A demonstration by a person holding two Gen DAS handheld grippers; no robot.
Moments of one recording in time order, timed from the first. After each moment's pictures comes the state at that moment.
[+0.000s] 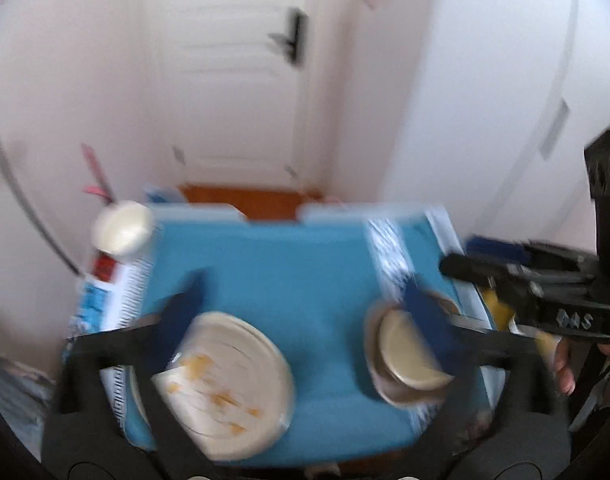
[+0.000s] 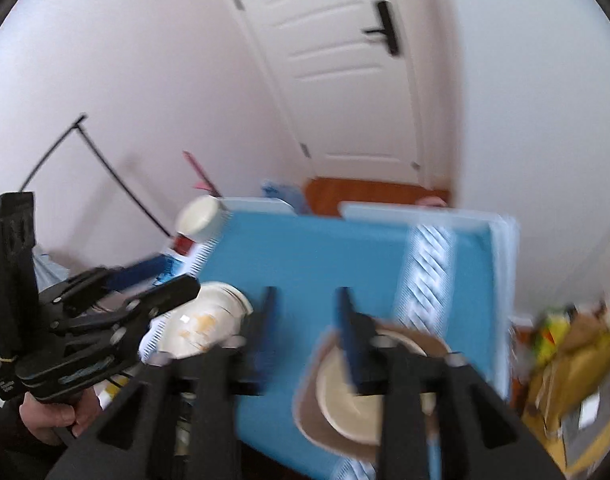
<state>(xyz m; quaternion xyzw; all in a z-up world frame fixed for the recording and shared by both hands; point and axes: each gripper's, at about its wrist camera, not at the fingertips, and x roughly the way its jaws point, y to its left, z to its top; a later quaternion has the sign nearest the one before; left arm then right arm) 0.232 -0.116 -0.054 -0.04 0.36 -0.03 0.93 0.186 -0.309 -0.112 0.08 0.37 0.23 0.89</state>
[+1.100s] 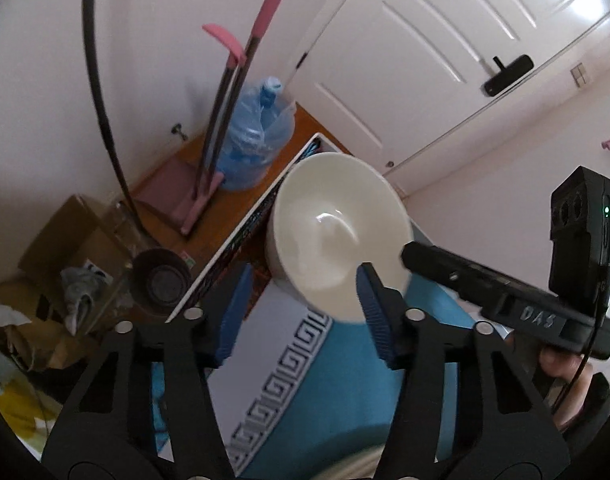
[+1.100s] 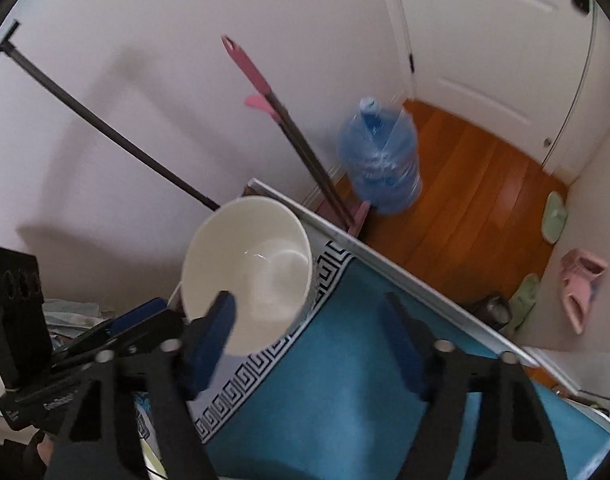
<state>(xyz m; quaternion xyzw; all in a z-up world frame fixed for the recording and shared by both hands) 0.397 0.205 -0.266 -0.34 0.47 0.09 0.81 0.473 0.026 -0.248 -0.01 0.55 0.34 0.76</state>
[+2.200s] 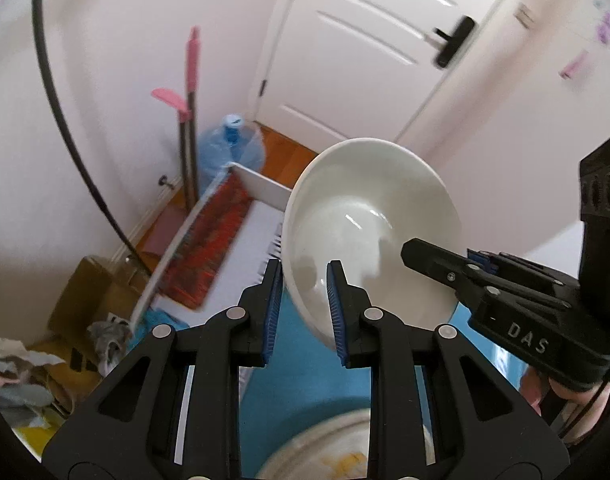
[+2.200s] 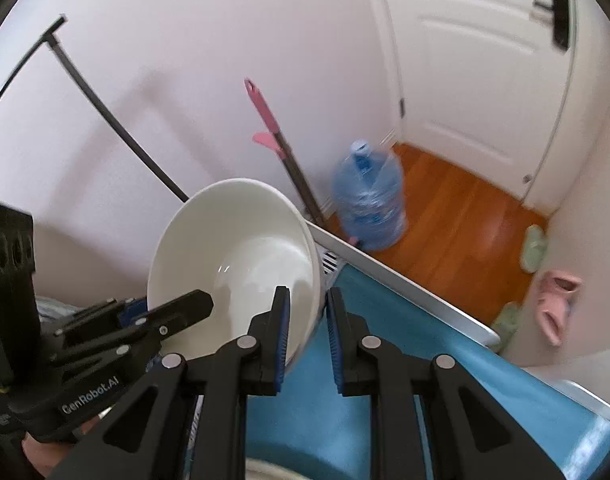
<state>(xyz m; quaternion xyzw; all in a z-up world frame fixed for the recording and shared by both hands) 0.376 0.126 -0.175 -0.22 0.45 0.05 0.86 0.398 -0.033 -0.170 -0.03 0.45 0.31 0.83</state>
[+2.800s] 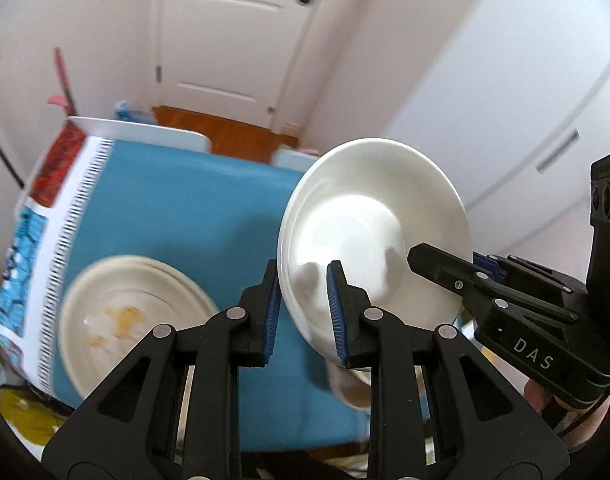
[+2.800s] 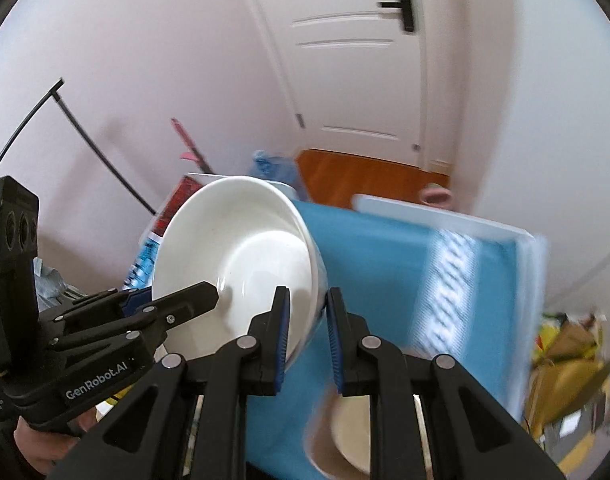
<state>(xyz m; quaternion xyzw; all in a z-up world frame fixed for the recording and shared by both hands) 0.280 -0.140 -0.125 -0.14 0.49 -0.10 0.86 0.218 -0.287 -0.143 0.04 0.45 0.17 0.88</state>
